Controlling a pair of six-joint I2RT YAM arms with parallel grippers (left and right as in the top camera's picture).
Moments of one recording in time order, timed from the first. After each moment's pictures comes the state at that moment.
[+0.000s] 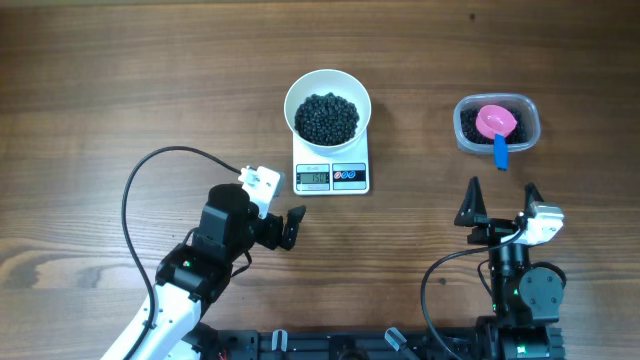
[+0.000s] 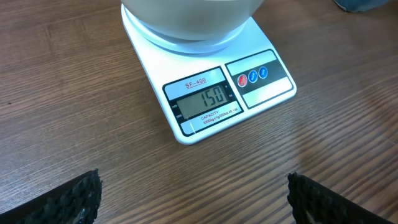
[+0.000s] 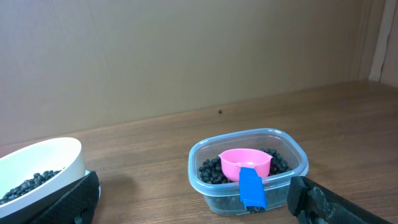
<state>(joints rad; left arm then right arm) -0.42 0.96 0.39 -0.14 0.15 -0.08 0.03 0.02 0.01 0.01 0.08 0.18</state>
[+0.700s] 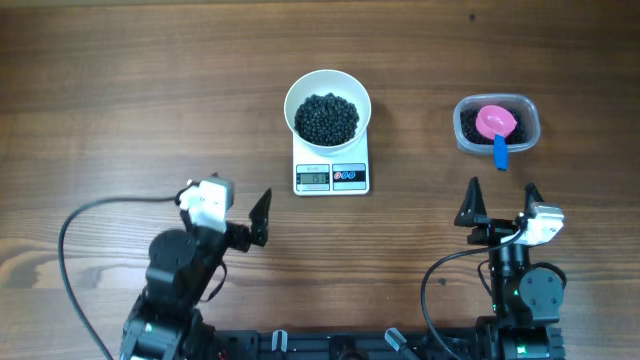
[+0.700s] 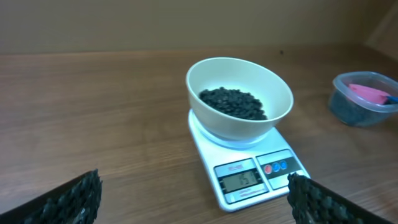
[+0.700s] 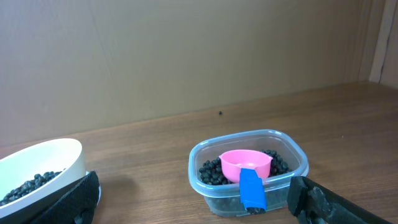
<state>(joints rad) -0.27 0.43 0.28 -0.14 0.08 -0.10 0.03 0.01 0.01 0.01 0.08 0.18</state>
